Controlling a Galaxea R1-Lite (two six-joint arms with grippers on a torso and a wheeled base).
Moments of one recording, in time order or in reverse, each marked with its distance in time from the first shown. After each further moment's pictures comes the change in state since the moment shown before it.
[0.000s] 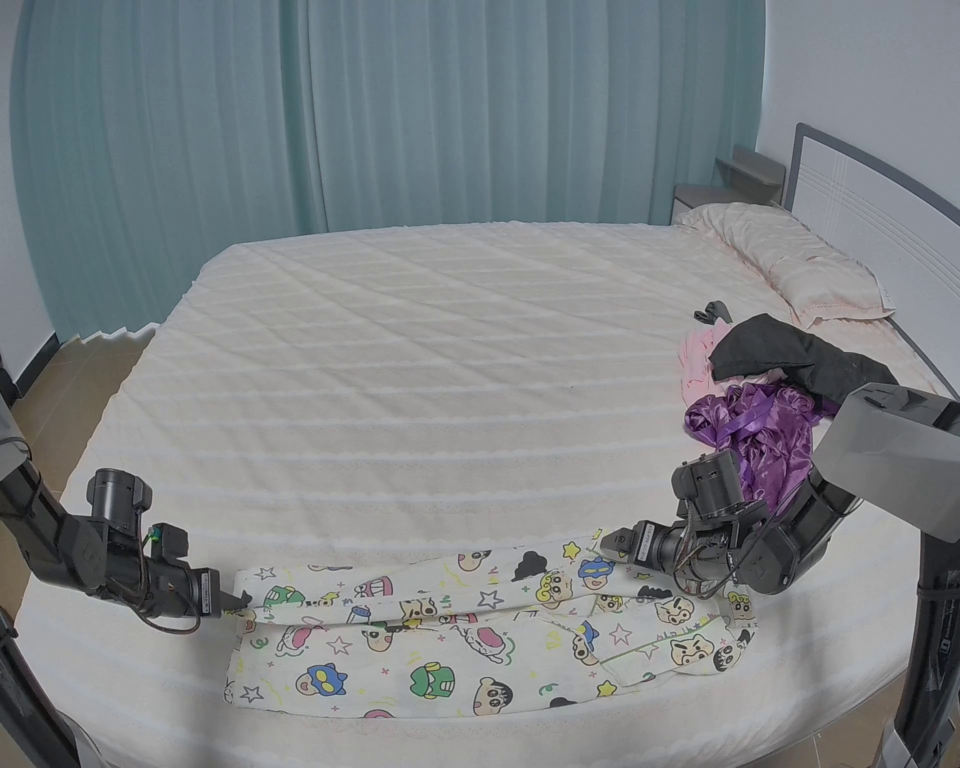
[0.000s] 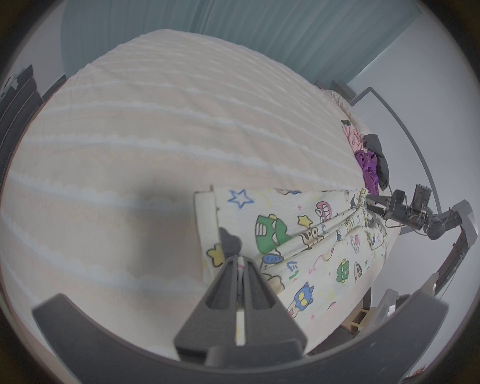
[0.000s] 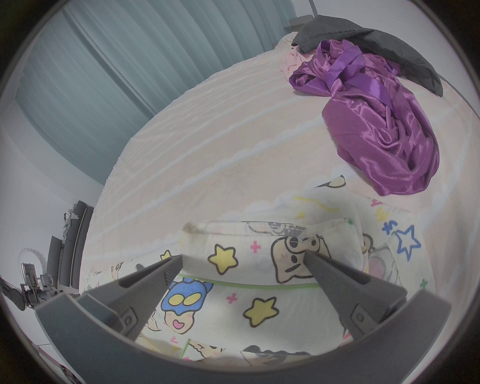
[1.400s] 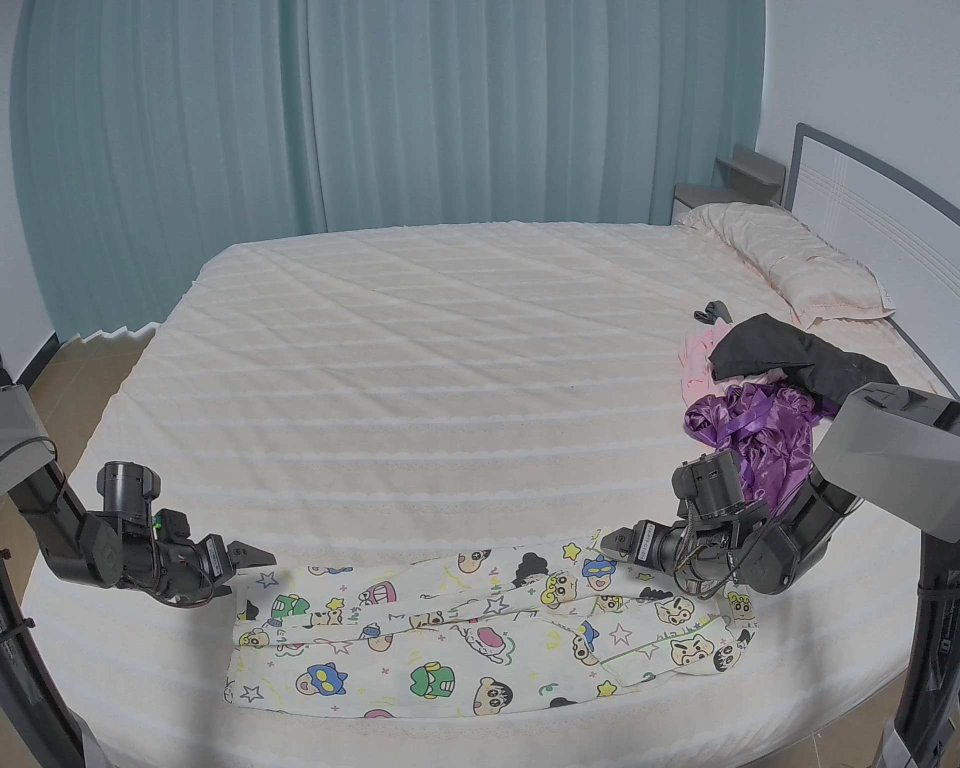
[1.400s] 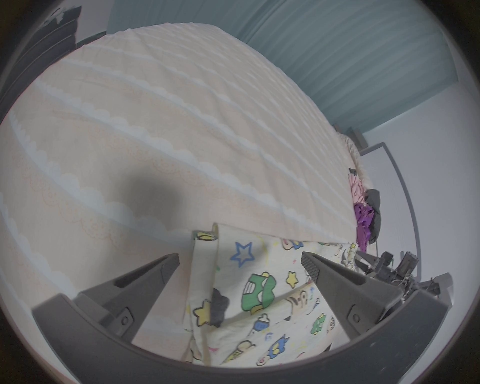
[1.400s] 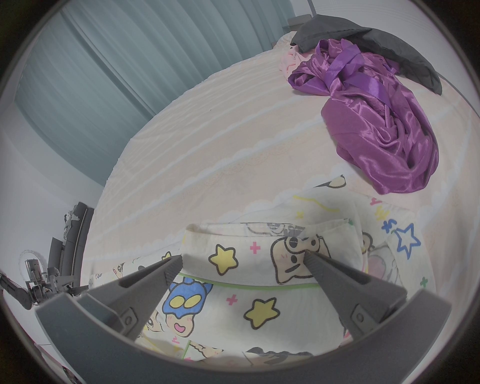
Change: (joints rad) left arm 0.011 0.117 -0.051 -0.188 -0.059 -0.348; right arm 0.001 -0.002 0.002 -0.002 0.000 0.008
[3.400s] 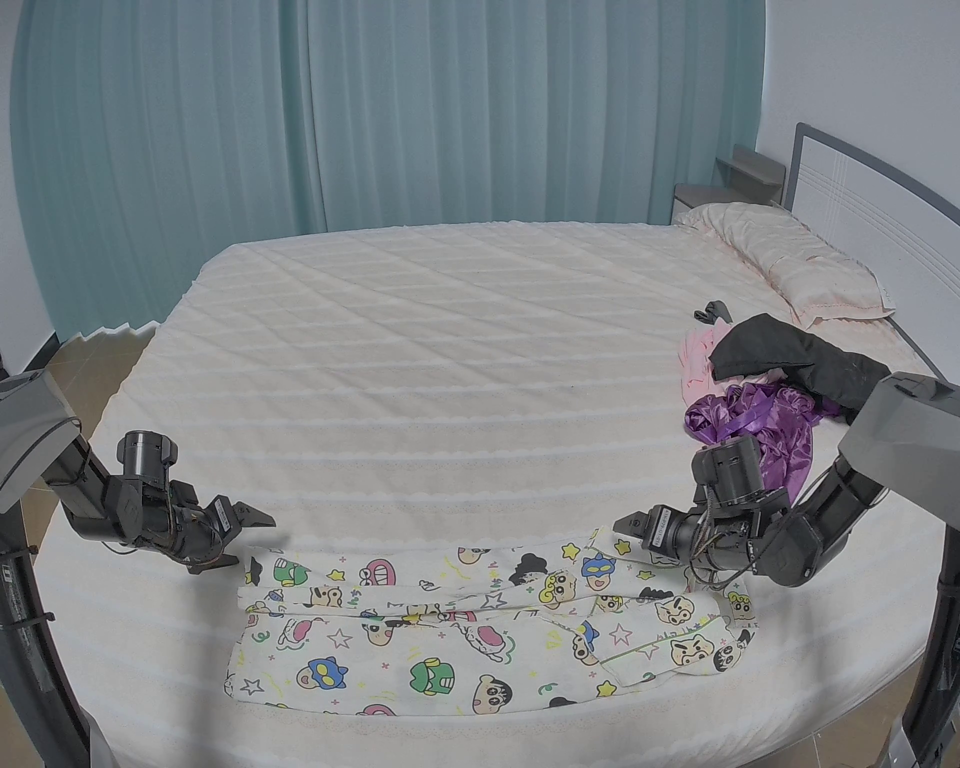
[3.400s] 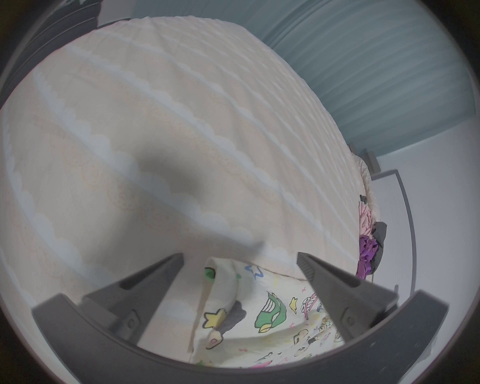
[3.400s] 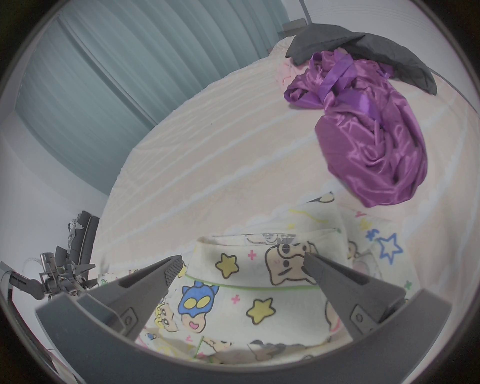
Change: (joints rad) left arm 0.005 0.146 -0.302 0.152 0.037 -0.142; right arm -0.019 -0.072 0.032 -0.001 0.003 0.021
